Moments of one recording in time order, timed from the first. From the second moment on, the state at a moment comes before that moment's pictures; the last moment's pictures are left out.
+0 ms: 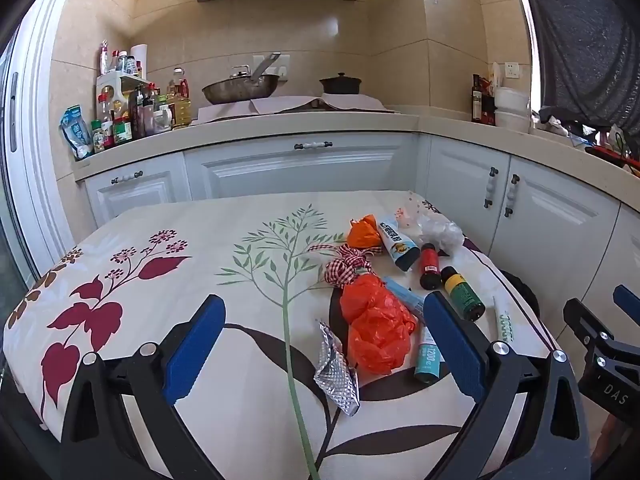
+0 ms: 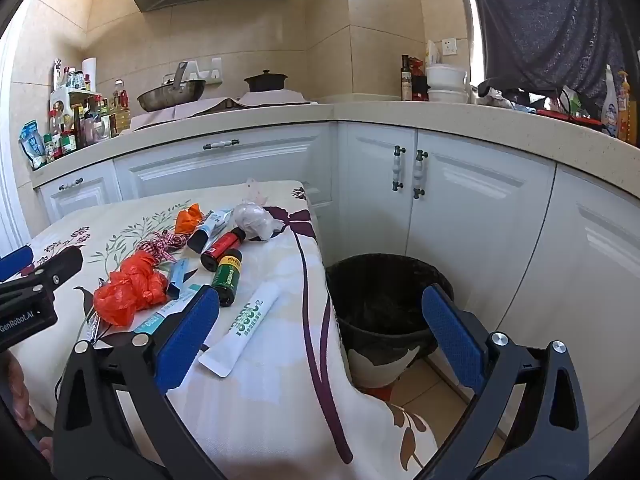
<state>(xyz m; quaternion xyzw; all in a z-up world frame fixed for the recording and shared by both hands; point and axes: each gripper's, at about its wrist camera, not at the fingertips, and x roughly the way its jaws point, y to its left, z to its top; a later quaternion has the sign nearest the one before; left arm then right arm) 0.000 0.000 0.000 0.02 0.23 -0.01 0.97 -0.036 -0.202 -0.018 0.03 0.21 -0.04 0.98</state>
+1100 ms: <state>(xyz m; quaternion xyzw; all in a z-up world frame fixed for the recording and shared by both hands) 0.001 0.009 0.000 0.01 0.24 0.00 0.97 -0.034 -0.199 -0.017 0.02 0.21 -0.04 0.98</state>
